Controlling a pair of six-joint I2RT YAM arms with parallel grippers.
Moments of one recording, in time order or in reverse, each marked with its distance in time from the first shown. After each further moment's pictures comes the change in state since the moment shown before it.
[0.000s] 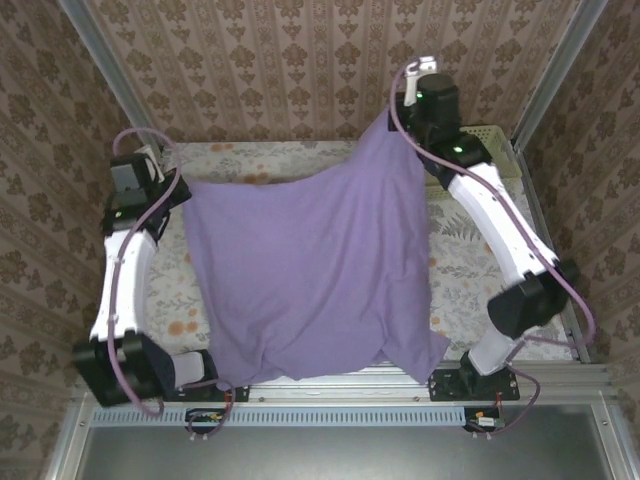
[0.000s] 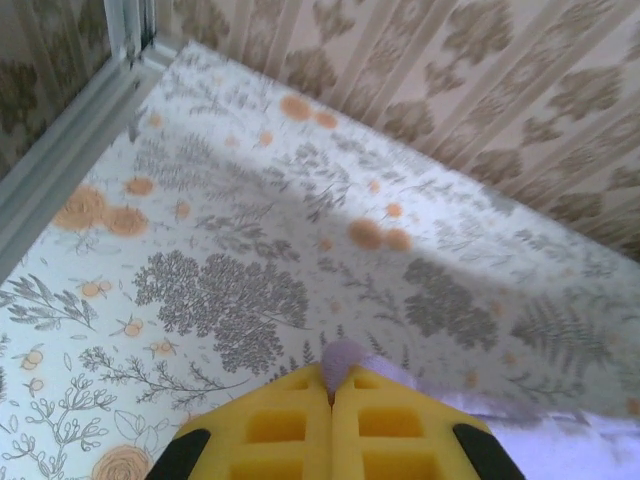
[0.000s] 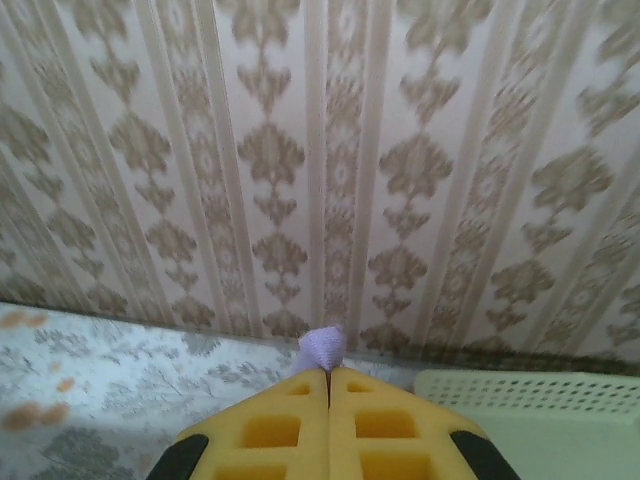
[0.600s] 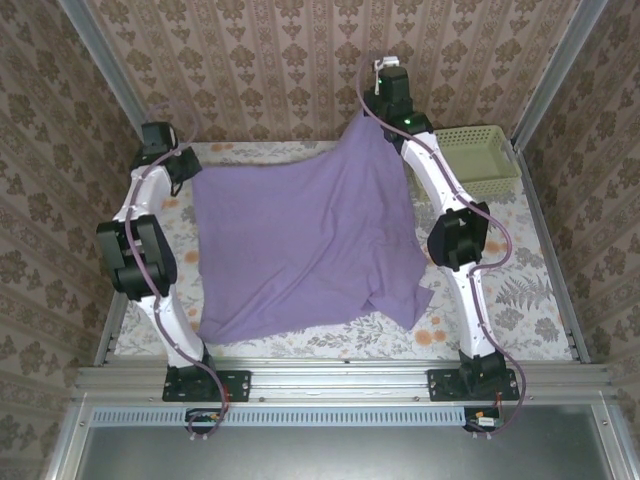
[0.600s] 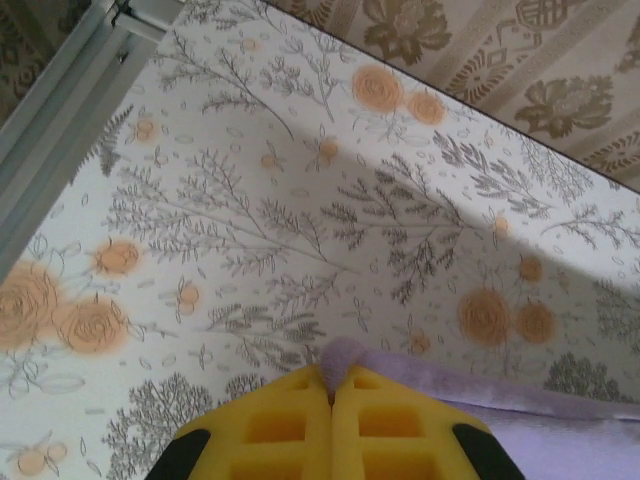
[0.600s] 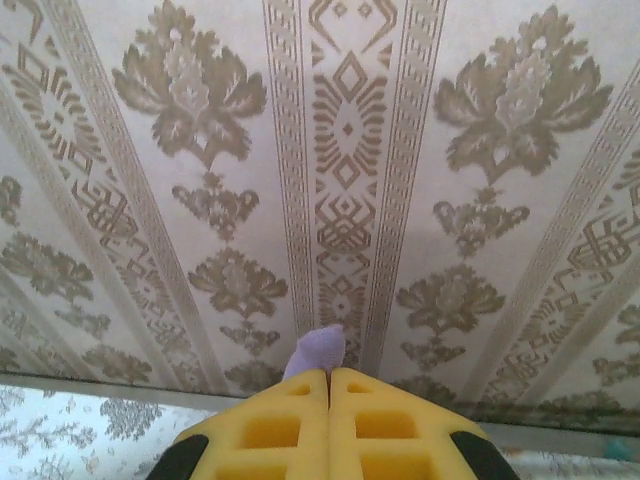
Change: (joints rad) left arm -0.002 0.682 0.502 -0.006 -0.077 0.047; right arm -0.064 0.750 0.783 -0.064 -0.018 0.023
